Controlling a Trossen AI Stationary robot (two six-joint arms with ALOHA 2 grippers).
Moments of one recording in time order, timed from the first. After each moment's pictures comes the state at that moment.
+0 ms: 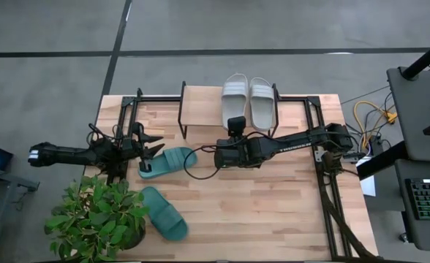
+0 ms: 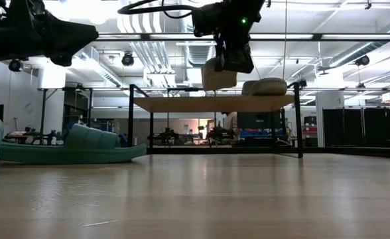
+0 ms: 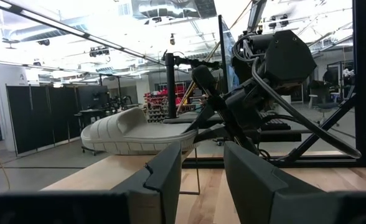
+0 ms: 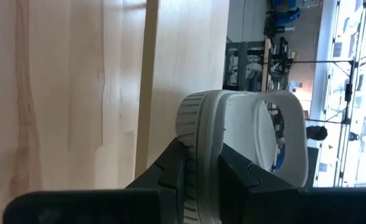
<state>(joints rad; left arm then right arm) -0.03 0.25 0.01 0.49 -0.25 0.16 0.11 1.88 1.58 -0.90 1.05 -0.31</state>
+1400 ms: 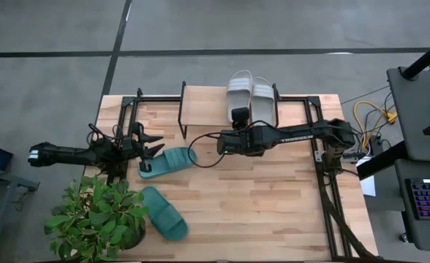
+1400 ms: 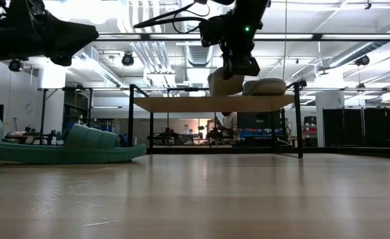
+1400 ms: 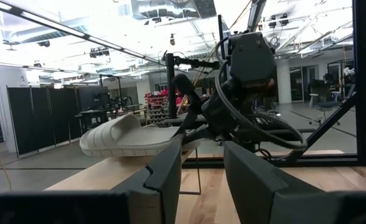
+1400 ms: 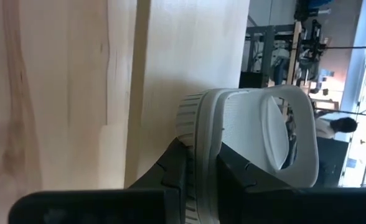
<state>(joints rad) -0.03 0.25 0.01 0.49 -0.25 0.17 0.02 1.84 1.56 -0.95 0.93 -0.33</state>
